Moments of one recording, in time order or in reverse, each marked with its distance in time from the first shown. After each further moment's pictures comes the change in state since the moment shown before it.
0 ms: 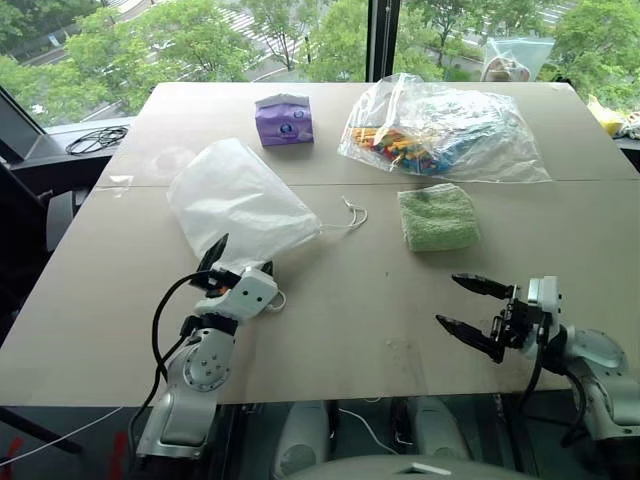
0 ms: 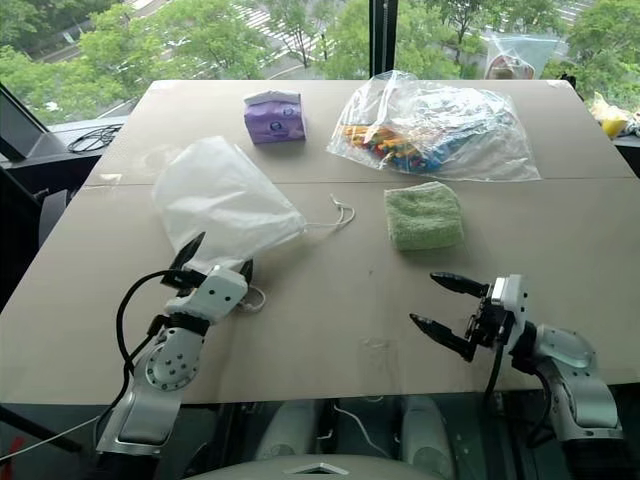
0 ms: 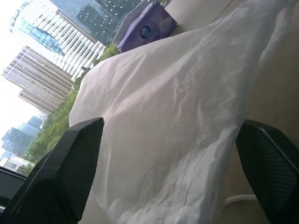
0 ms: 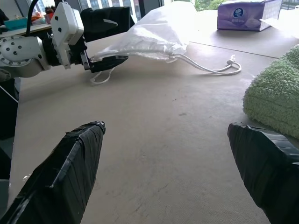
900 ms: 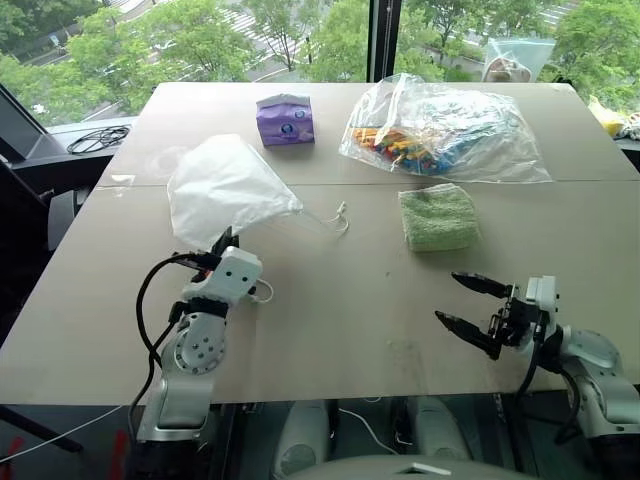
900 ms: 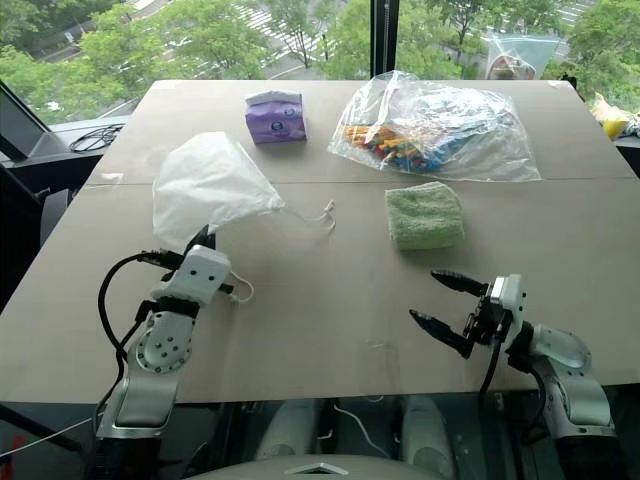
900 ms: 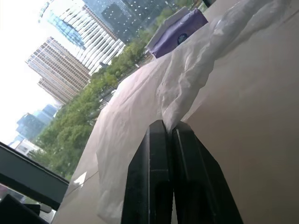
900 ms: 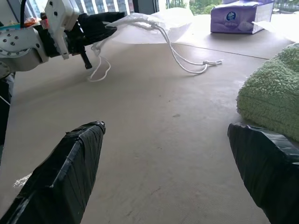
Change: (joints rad) left arm -0.110 -0.052 0.083 -0.053 -0.125 0.099 -0.044; right arm -0.028 0.028 0.000 0.049 -0.007 -0.036 -0.004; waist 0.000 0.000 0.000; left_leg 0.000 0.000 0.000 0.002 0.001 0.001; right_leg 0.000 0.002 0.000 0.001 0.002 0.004
